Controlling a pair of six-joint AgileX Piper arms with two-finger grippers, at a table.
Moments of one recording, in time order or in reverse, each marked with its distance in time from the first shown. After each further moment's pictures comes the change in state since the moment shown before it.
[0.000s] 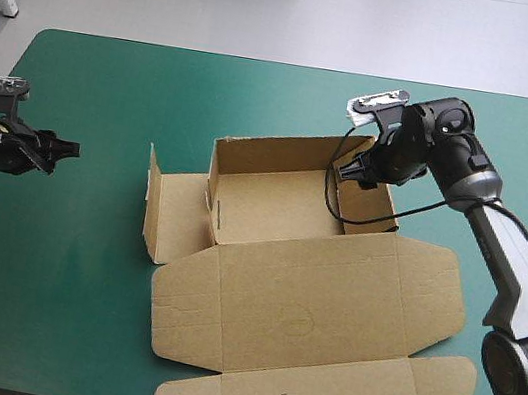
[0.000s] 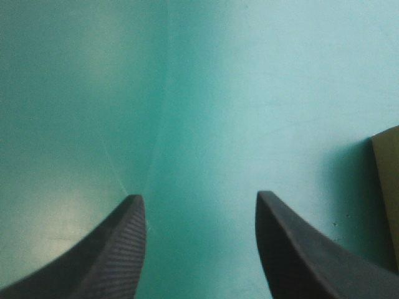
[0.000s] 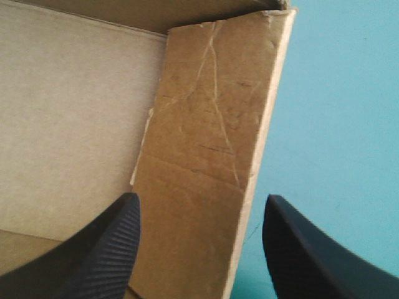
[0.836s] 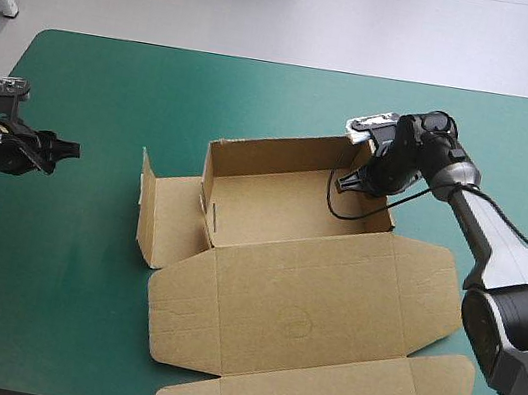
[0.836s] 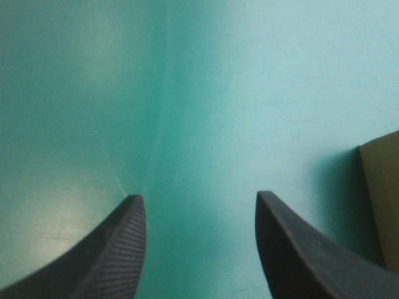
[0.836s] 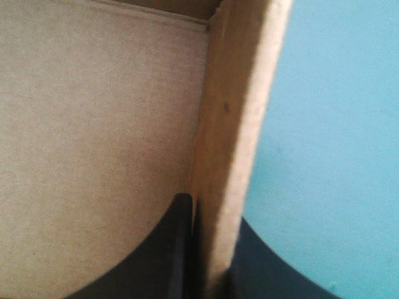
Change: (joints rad) left arm 0.000 0.000 0.000 -0.004 0.003 0.002; right arm -0.072 0.173 0.023 0.097 -0.084 -0.099
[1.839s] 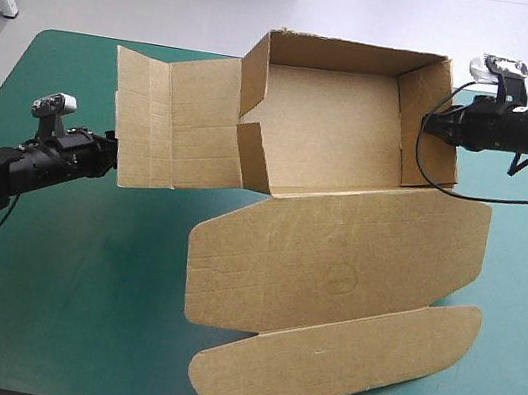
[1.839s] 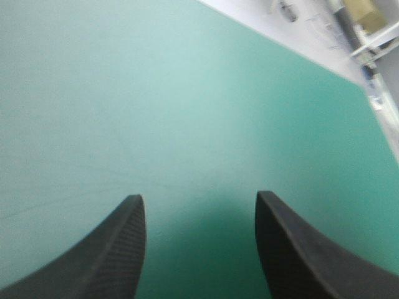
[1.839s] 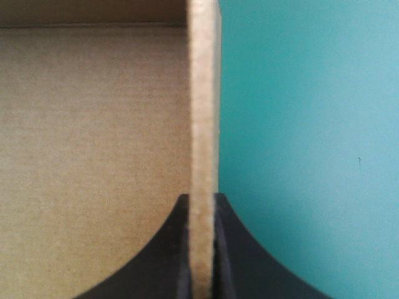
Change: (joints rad) left arm -0.003 0.122 0.260 -1.313 -0.042 0.958; right arm -0.419 -0.218 -0.001 0.747 0.005 -0.435
